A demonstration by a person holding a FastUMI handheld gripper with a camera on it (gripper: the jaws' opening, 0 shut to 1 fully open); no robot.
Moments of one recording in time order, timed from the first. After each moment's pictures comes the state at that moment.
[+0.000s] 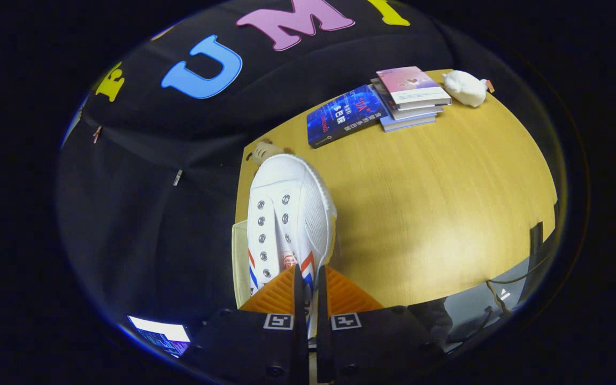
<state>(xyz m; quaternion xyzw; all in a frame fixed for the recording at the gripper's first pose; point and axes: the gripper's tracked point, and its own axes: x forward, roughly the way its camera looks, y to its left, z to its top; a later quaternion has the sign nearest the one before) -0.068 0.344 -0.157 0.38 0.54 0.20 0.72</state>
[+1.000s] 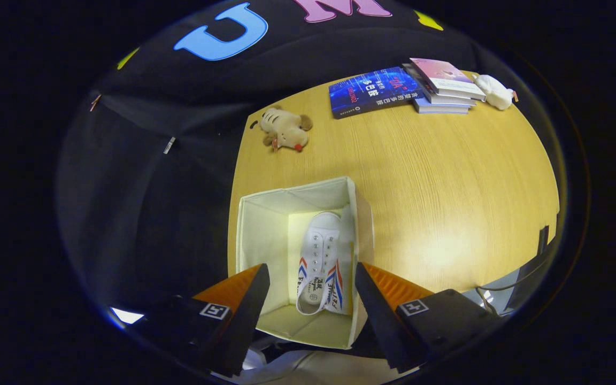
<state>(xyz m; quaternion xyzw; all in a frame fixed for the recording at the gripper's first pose) -0.084 0.421 -0.169 0.32 0.58 0.22 0.72</state>
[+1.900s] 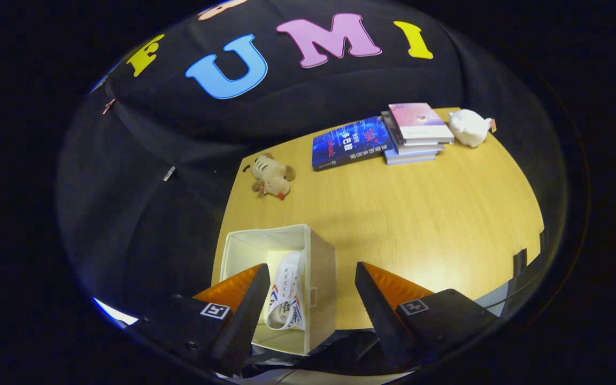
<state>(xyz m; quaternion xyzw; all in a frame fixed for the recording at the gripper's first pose) -0.050 0.316 -0.150 0.30 0.45 0.16 0.83</state>
